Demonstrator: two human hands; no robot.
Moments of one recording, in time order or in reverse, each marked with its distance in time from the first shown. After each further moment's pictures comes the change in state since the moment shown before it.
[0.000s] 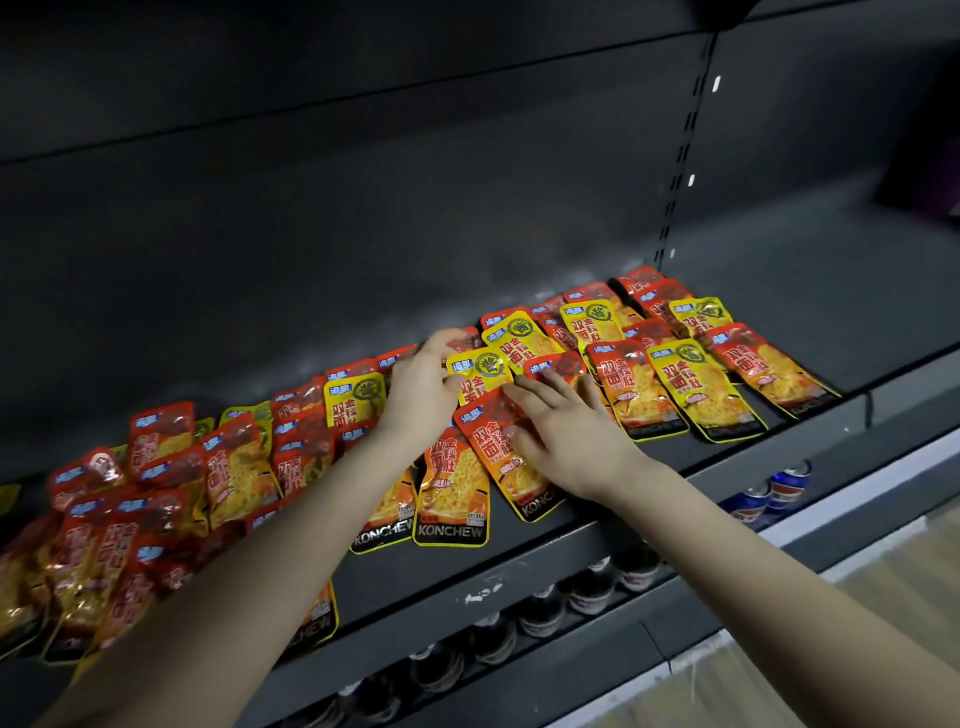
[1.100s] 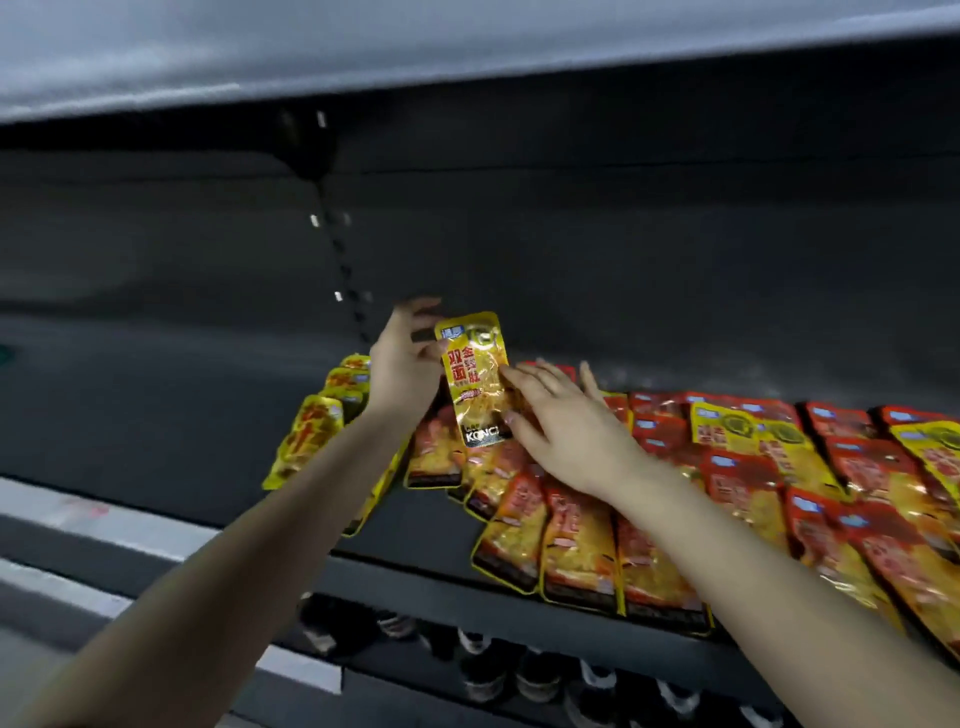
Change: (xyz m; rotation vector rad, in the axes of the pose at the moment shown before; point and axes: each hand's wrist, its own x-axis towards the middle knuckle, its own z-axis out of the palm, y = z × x) left_hand -0.141 -0.190 -0.263 -0.297 0.715 -0.307; right_hand 0.073 -0.306 0.037 0.103 0.069 -0.662
